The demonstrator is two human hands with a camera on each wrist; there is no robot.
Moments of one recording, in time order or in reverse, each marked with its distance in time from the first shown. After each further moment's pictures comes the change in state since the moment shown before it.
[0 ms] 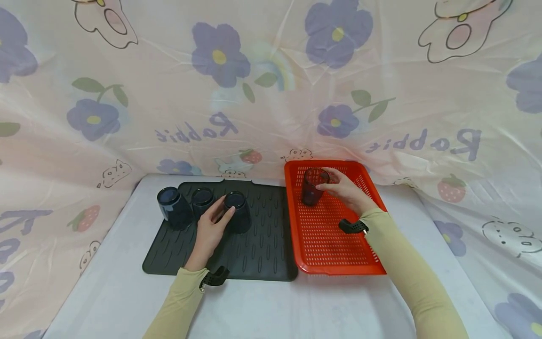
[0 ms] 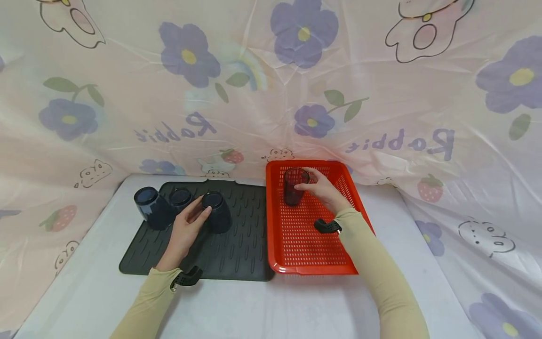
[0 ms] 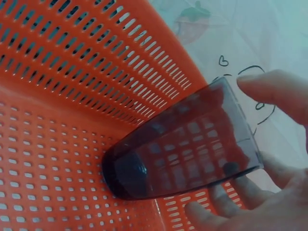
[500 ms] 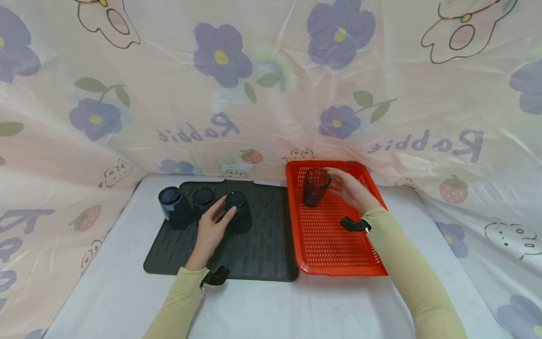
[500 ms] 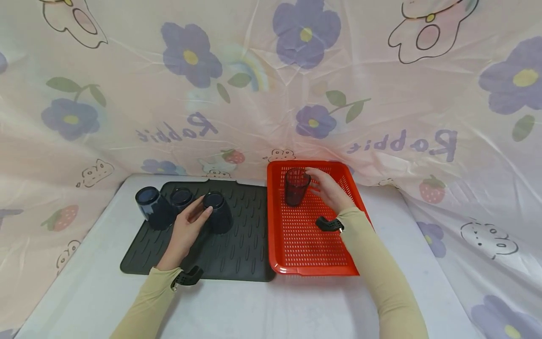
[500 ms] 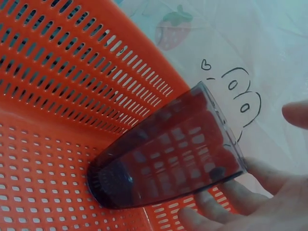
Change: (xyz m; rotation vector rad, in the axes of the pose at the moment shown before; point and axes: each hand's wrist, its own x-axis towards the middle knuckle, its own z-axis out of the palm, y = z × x) left_hand 0.001 0.003 -0.001 0.004 -0.001 -0.003; right_hand 0.002 -0.008 -0.005 0.221 -0.014 0.056
